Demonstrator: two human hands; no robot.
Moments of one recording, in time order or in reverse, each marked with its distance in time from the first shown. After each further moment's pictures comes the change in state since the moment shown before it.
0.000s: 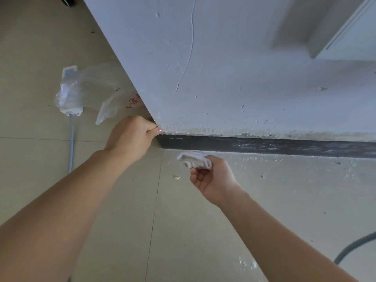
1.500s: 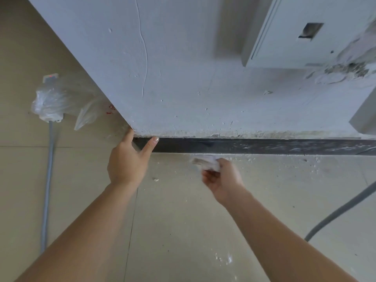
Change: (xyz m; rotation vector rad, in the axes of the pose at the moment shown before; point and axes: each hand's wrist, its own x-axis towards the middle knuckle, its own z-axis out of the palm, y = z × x) left_hand -0.032 0.037 0.058 -0.292 0.327 -0.321; right_hand -0.014 -0.035 -0.053 -0.062 0.223 -0.130
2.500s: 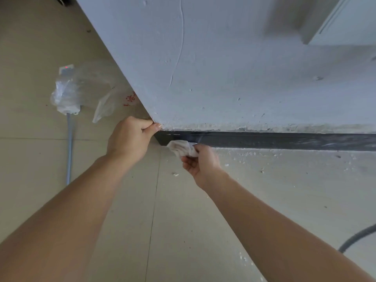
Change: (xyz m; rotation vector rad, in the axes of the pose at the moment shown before) left_hand 0.046 -0.015 -0.036 0.050 -0.245 0.134; right_hand 0.021 0.042 0.082 -0.120 -0.146 0.023
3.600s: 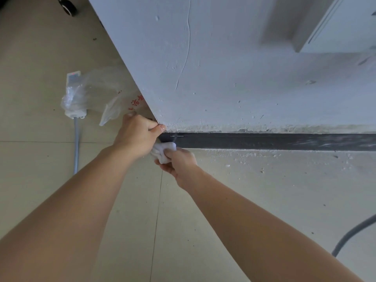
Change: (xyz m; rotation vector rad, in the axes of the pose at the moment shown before) left_hand 0.017 -0.006 -0.003 0.008 -0.083 0.018; right_hand -0.004 0.021 0.045 -0.252 -0.133 -0.025
